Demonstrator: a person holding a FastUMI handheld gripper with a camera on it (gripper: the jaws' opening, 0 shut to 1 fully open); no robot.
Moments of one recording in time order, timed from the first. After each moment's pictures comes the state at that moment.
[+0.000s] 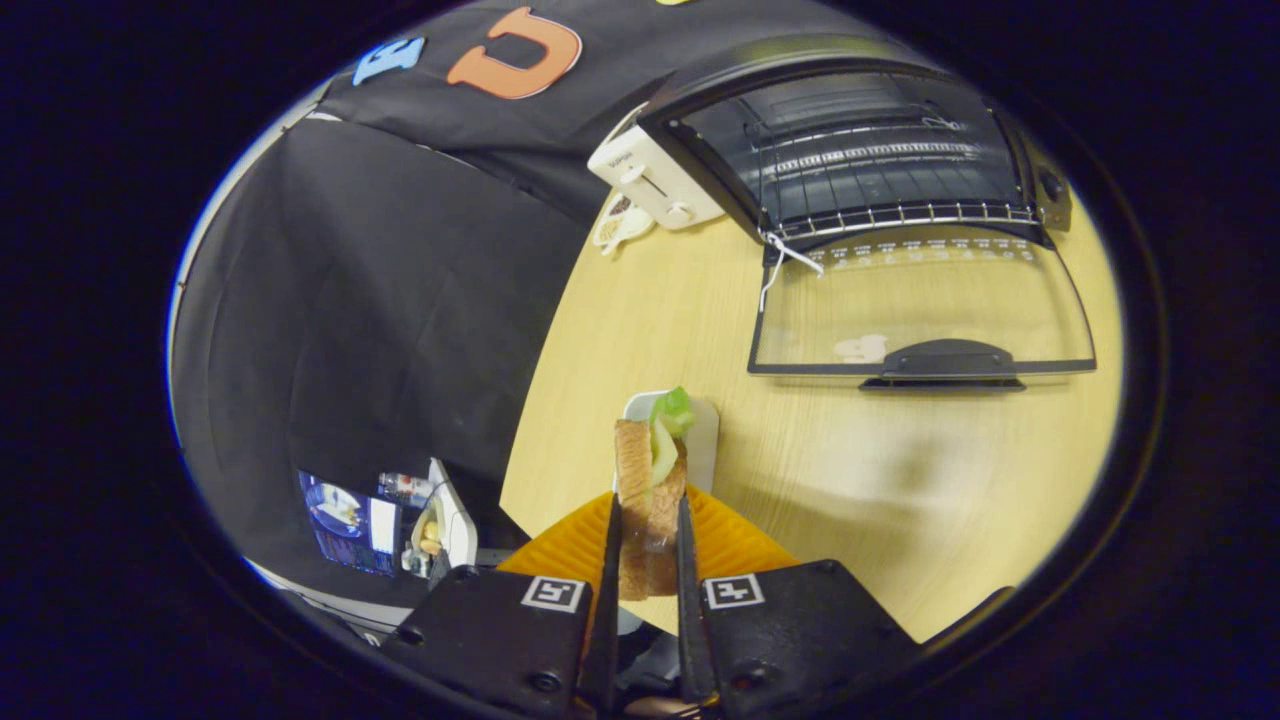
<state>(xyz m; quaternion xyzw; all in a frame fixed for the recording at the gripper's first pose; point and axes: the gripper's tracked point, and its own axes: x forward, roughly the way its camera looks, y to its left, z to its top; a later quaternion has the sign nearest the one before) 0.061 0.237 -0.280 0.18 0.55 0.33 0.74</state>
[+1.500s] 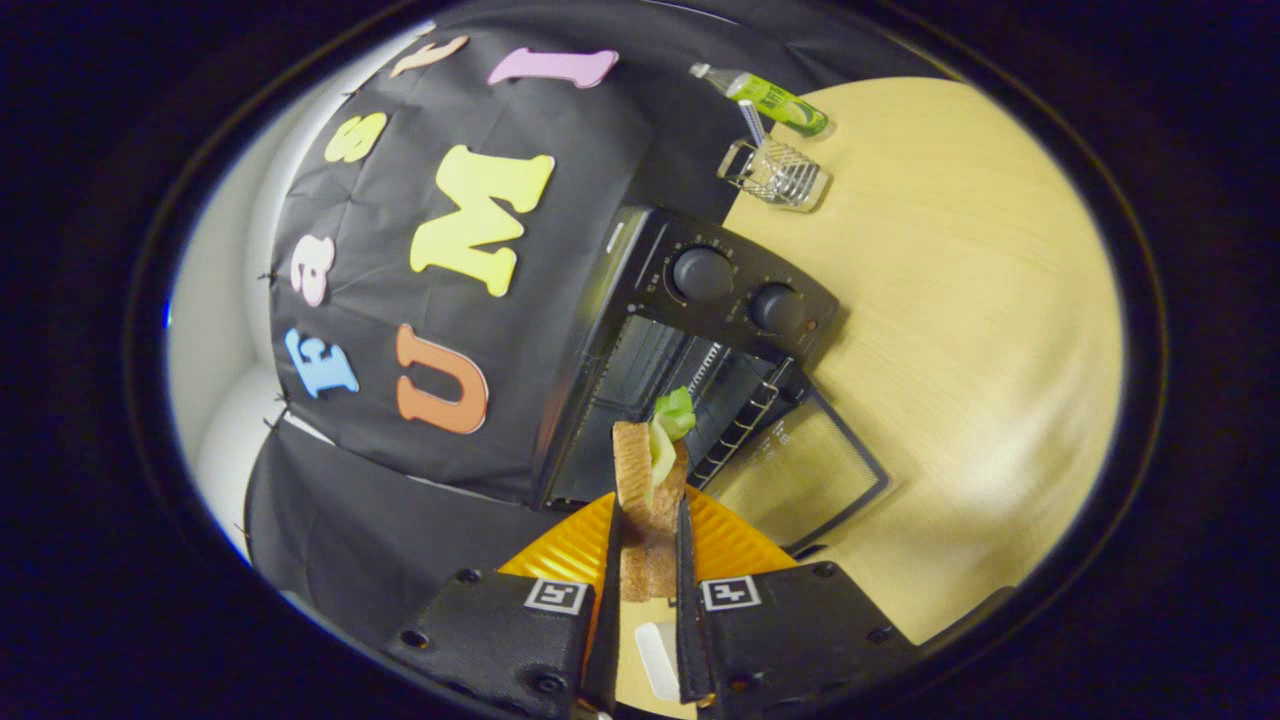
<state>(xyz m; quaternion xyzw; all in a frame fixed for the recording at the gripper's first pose) 0.232 0.073 -0.254 0.54 0.28 0.11 0.78</state>
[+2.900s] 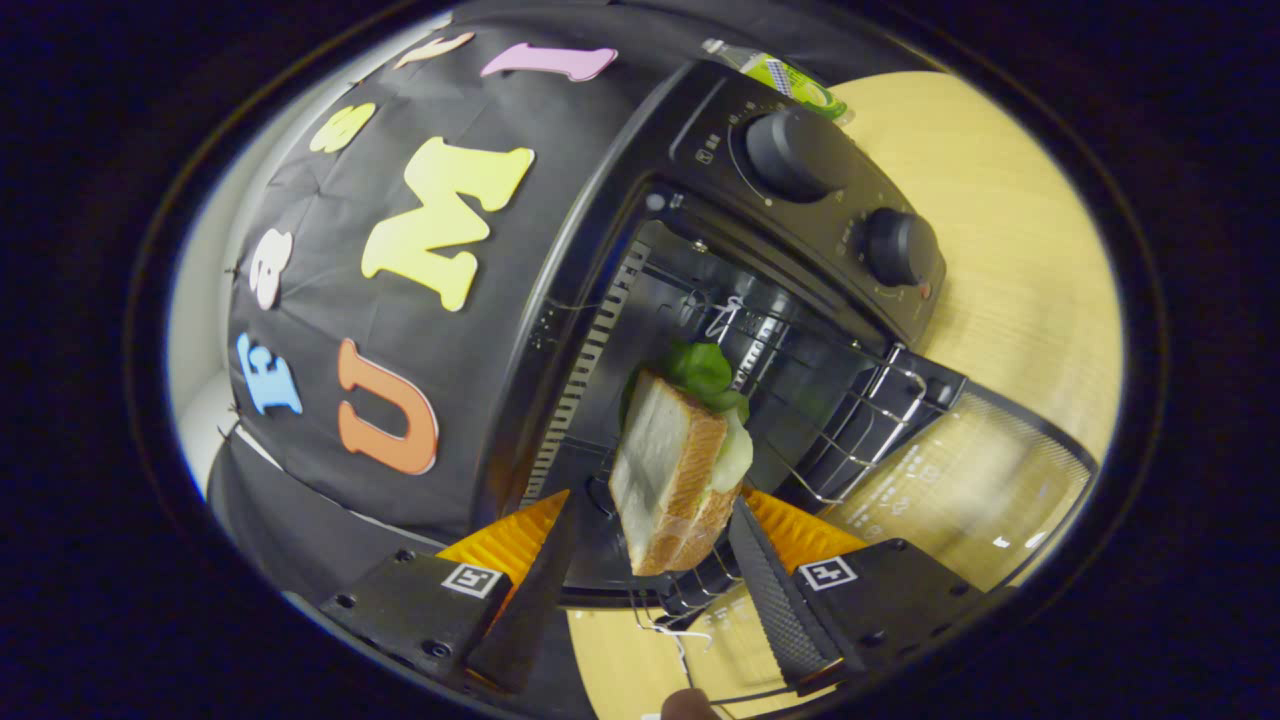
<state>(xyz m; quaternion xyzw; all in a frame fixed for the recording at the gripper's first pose) 0.324 0.139 -0.296 0.47 0.26 0.05 0.84</state>
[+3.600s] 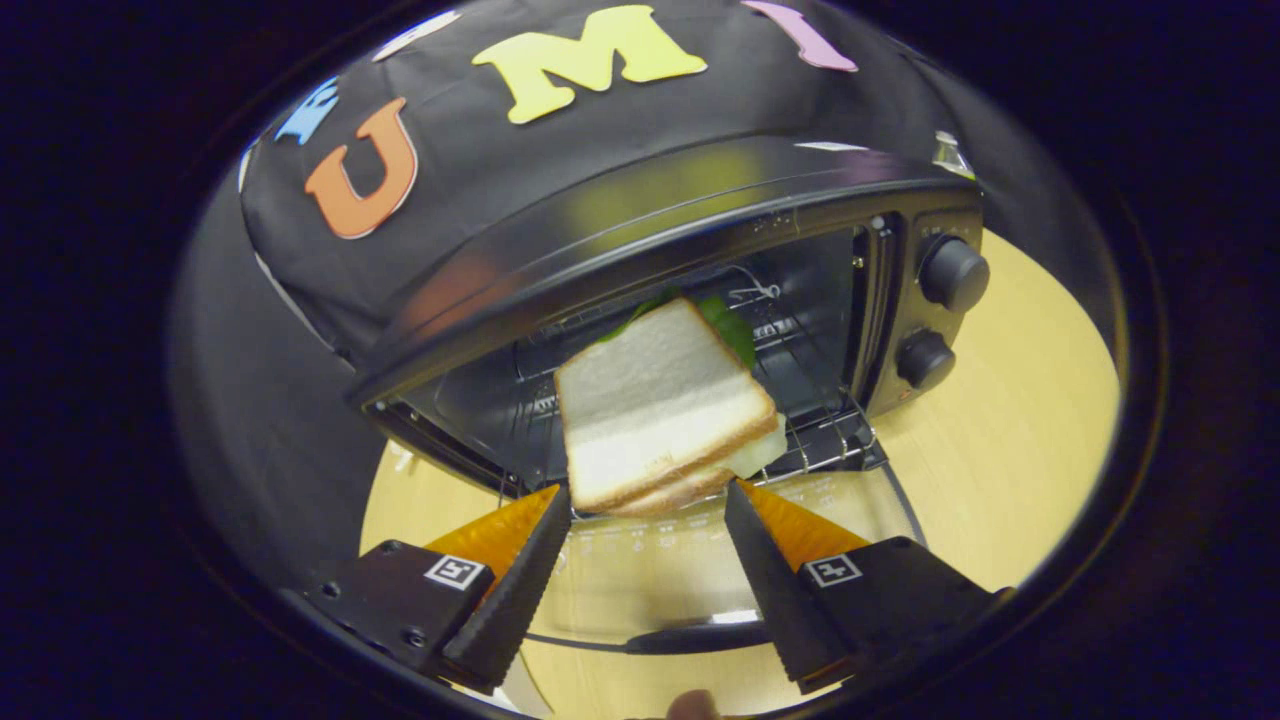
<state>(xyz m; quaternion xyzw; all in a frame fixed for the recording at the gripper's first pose) 0.271 0.135 -0.324 0.11 0.39 0.06 0.91</state>
